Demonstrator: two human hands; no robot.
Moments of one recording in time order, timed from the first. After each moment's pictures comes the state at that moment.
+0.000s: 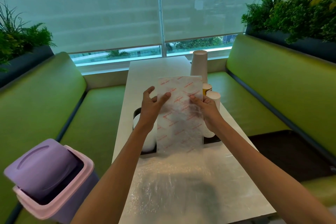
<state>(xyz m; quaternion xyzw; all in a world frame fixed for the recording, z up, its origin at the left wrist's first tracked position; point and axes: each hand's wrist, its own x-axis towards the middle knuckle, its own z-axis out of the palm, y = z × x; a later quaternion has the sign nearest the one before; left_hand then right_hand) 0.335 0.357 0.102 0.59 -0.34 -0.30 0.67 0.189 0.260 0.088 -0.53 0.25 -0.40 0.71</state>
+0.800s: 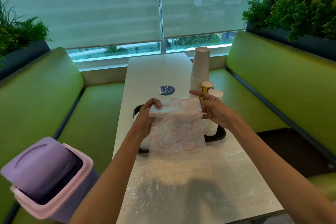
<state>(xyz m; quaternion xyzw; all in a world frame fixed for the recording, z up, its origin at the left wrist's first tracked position) 0.360 0.369 0.069 0.50 -0.35 -0.42 0.67 0.170 0.242 0.094 -0.58 0.23 -0.24 0.74</state>
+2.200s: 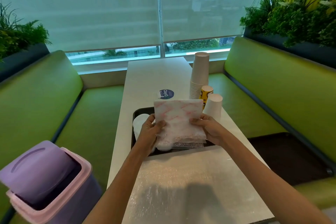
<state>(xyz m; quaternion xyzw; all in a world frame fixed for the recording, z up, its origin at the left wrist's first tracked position) 0.338 0.386 0.047 0.53 -0.29 -0.41 0.68 0.179 0.262 0.058 -0.49 0.29 -0.24 0.79</state>
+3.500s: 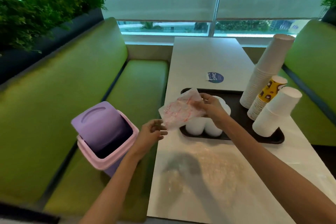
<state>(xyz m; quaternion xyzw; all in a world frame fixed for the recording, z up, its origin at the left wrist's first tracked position) 0.446 0.524 -0.003 0.69 -0.21 -0.36 0.60 0.330 0.334 0.049 -0.68 0.29 -0.19 0.65</state>
